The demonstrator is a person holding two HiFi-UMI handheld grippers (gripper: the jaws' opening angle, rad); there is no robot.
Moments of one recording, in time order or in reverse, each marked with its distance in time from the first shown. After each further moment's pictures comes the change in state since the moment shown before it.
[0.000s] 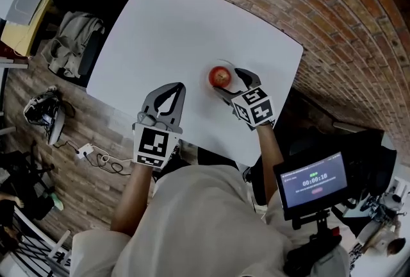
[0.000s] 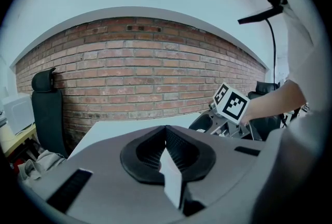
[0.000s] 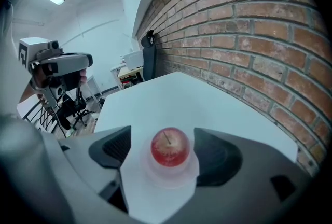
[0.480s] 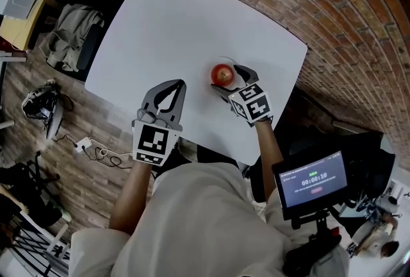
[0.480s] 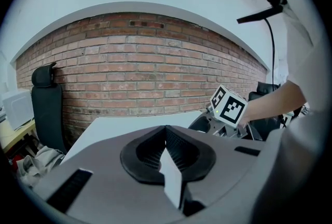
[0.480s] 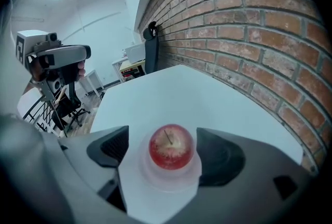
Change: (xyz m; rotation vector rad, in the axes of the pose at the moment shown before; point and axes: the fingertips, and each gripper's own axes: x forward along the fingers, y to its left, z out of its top) left arm 0.006 0.008 -0.012 -0.023 0.019 -0.002; right arm 0.025 0.002 -0.009 -0.029 0.063 0.021
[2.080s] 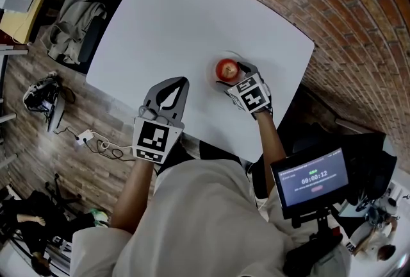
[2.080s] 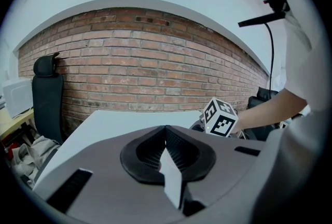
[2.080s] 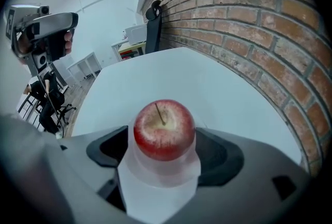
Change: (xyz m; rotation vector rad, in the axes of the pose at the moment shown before) left arm -0.001 0.003 -0.015 -0.074 0.015 -0.014; right arm 0.037 -0.010 -0.042 -0.081 0.173 -0.024
